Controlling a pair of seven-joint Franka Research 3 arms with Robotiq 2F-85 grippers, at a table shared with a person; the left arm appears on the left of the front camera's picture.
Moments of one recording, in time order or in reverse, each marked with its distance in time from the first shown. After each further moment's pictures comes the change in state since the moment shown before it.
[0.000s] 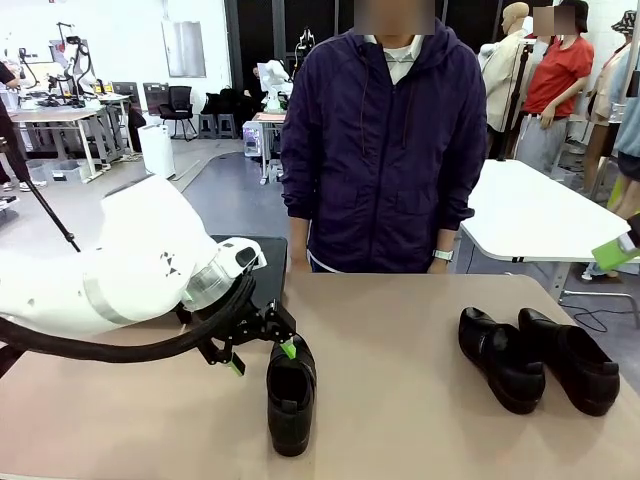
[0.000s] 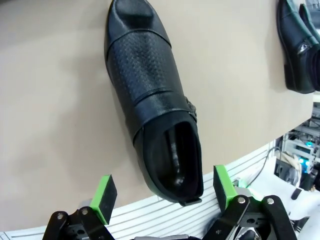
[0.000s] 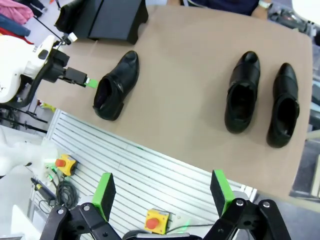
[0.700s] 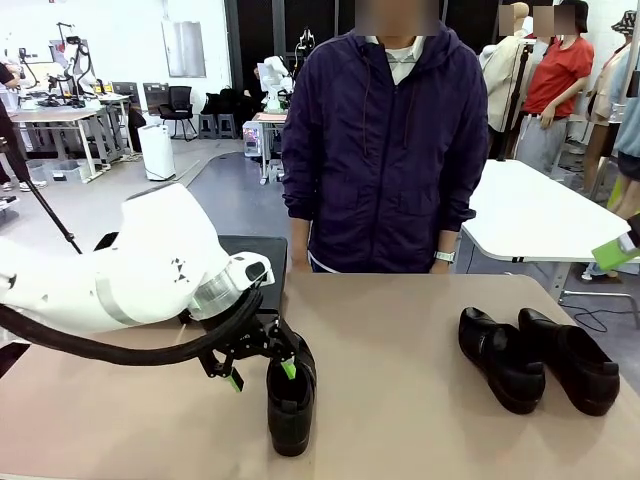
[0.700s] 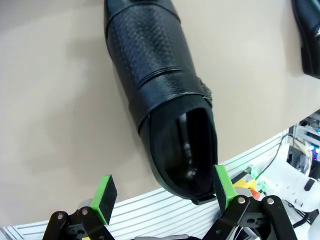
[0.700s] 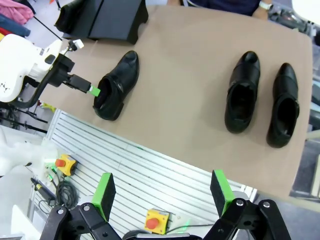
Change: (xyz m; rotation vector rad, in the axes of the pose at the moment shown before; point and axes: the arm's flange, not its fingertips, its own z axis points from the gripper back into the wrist) left arm -0.002 0.001 -0.024 0.065 0.103 -0.018; right arm 0.000 0.000 0.000 0.000 0.000 0.000
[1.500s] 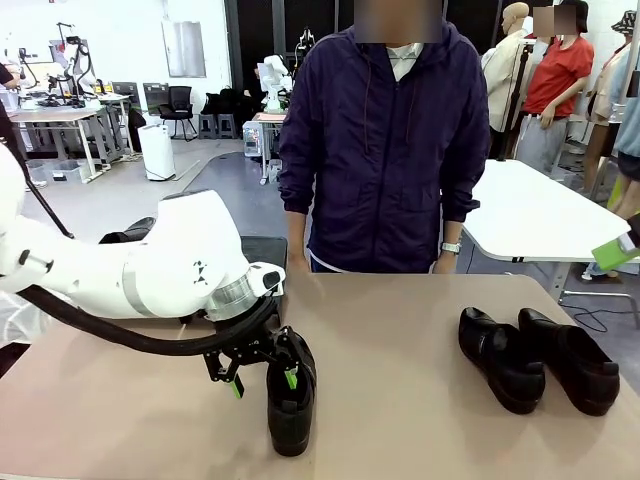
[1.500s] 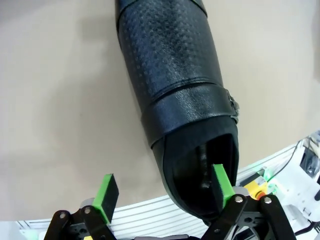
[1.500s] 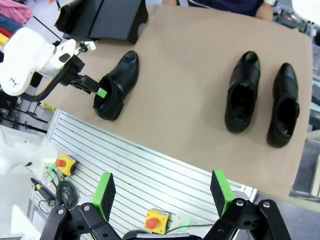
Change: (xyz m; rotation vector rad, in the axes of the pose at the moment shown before) left arm 0.018 -0.006 -0.023 0.105 0.068 0.028; right arm 0.000 0.000 0.000 0.000 0.000 0.000
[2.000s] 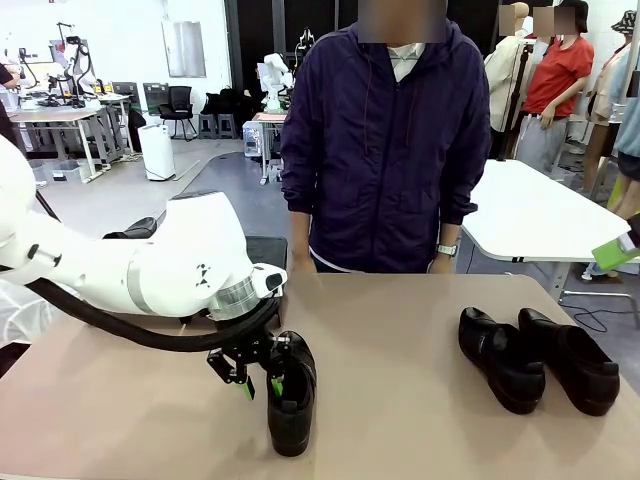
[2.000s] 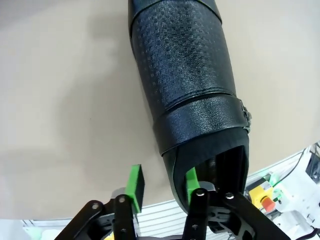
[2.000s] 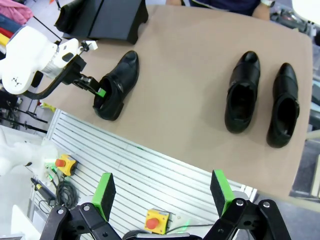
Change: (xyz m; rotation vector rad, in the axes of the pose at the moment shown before) left arm 0.004 0.000 -0.003 0.041 -0.003 0.011; right arm 0.000 0.000 0.000 0.000 0.000 0.000
